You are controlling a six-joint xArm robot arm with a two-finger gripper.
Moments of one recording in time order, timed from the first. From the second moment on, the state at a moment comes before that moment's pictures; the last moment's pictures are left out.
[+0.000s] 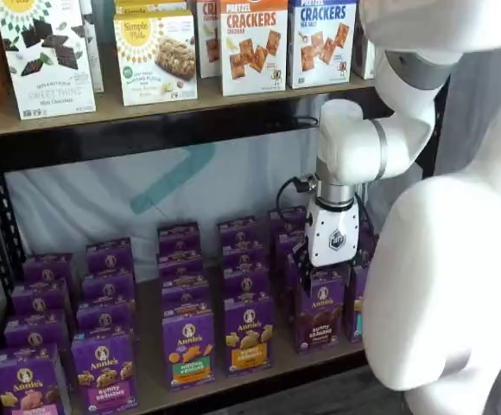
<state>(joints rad) 0.01 -0.18 -0.42 0.00 0.60 0.02</state>
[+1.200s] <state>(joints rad) -0.07 0.34 -0.76 -0.02 0.43 -0.04</state>
